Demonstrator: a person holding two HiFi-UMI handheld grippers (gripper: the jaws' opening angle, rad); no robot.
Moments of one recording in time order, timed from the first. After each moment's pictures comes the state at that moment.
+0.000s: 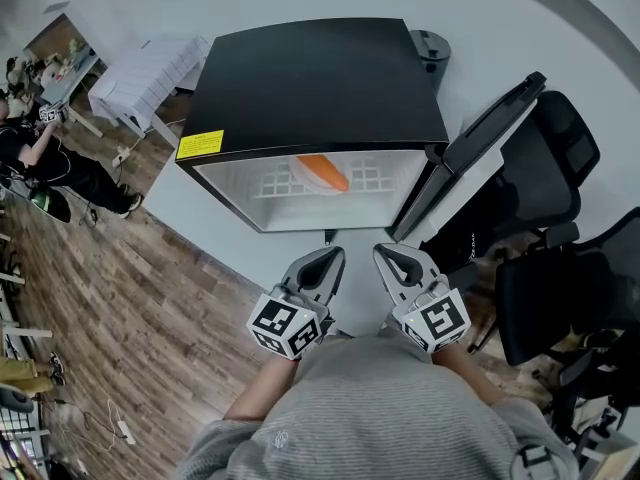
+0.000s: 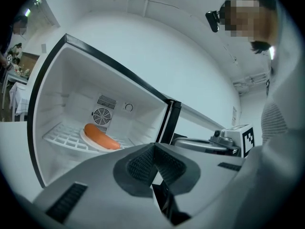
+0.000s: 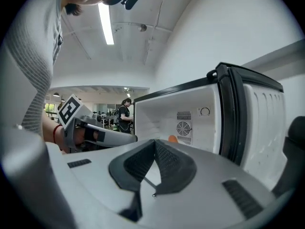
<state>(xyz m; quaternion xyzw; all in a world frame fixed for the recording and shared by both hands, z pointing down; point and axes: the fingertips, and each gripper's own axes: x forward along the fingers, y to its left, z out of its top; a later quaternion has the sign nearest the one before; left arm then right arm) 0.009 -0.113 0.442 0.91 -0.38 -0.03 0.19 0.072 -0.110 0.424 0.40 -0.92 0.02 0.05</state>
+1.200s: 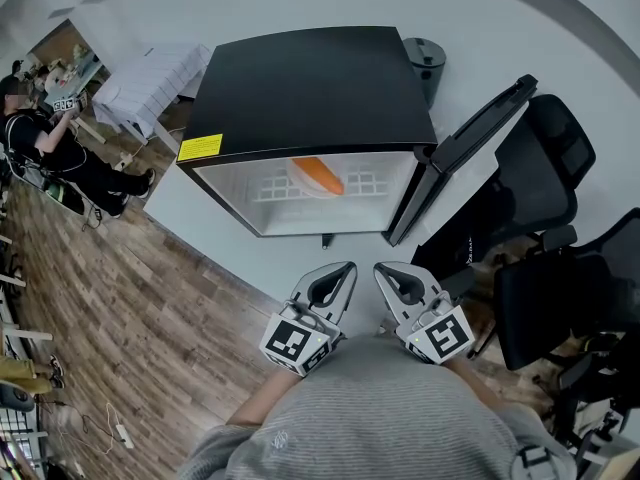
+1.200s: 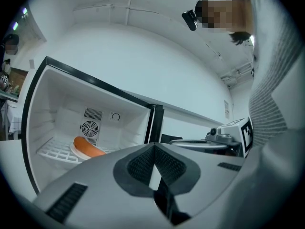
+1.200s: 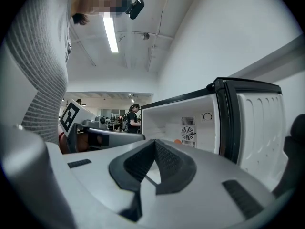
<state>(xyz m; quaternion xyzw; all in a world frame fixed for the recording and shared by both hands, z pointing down) 0.040 -0.080 0.419 0.92 -0.37 -0.03 0.10 0.077 -0.071 0.406 0.36 -0.93 0.01 0.01</state>
